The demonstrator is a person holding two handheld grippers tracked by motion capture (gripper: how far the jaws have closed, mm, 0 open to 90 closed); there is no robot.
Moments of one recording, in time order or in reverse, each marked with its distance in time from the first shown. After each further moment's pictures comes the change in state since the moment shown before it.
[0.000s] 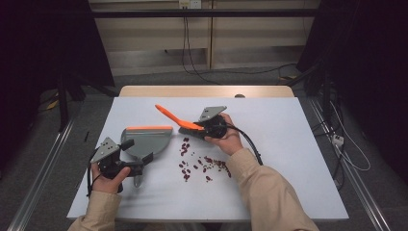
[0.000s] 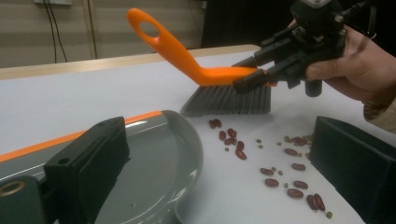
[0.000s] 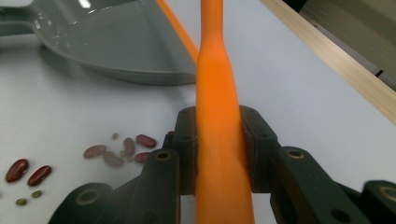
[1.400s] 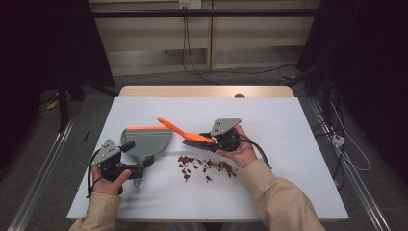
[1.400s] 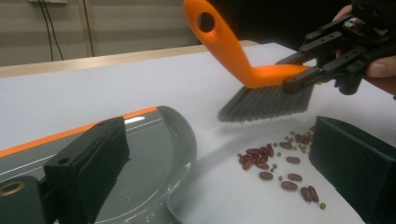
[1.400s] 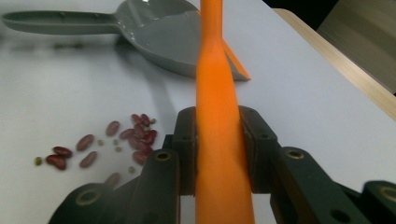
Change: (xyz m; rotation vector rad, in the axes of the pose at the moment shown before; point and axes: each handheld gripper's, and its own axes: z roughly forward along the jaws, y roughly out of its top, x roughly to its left) left arm -0.006 -0.003 0.000 0.015 -0.015 0.011; right arm 0.028 -0.015 -0.048 -0.068 0.054 -0.040
